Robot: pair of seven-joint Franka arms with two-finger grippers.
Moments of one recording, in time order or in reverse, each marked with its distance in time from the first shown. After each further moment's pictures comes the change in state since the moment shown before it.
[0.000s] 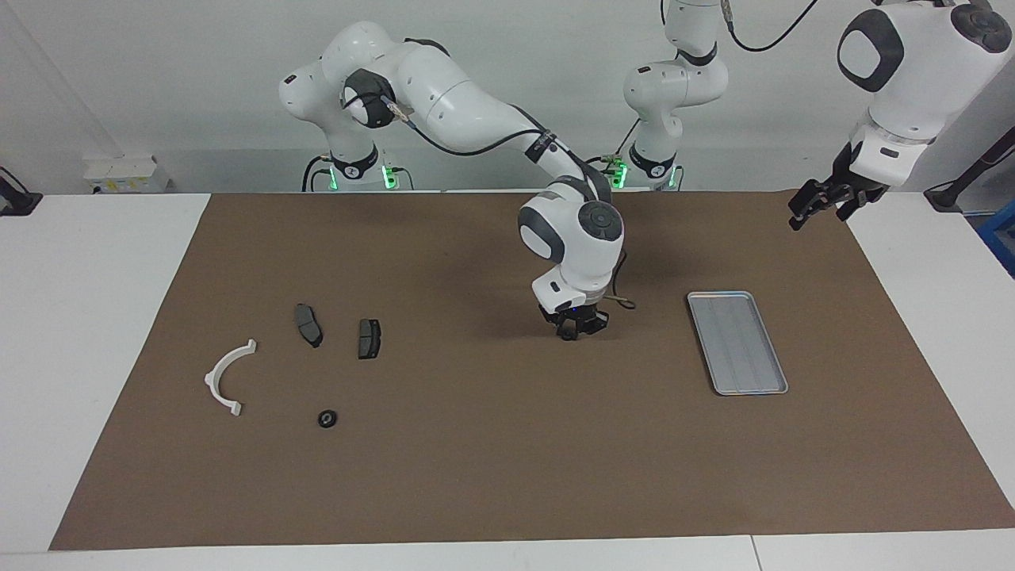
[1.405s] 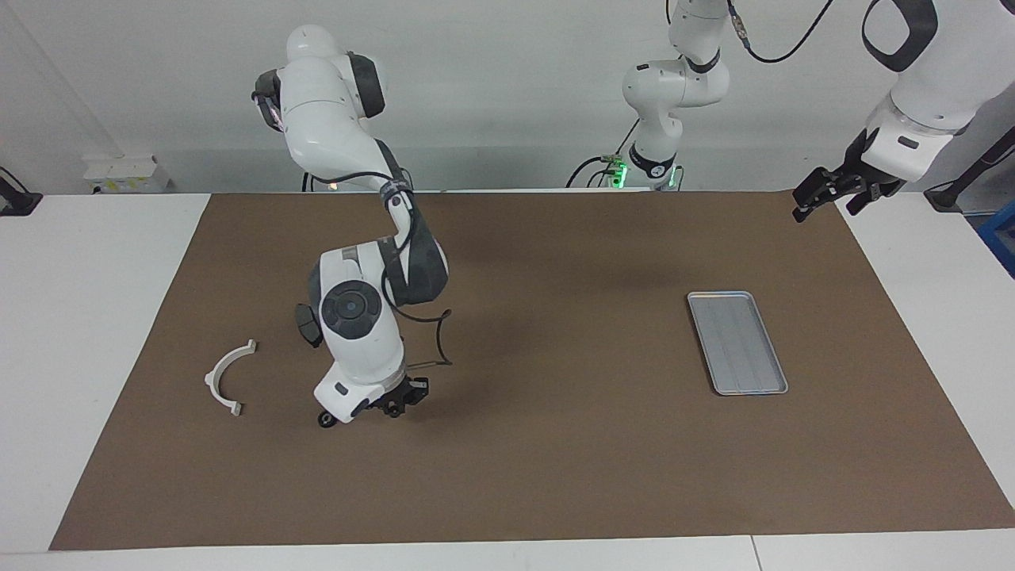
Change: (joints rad) left arm -0.133 0.177 0.057 0.374 -0.005 -0.265 0.001; right arm -0.488 -0.057 0.013 -0.008 -0.022 -0.075 -0.924
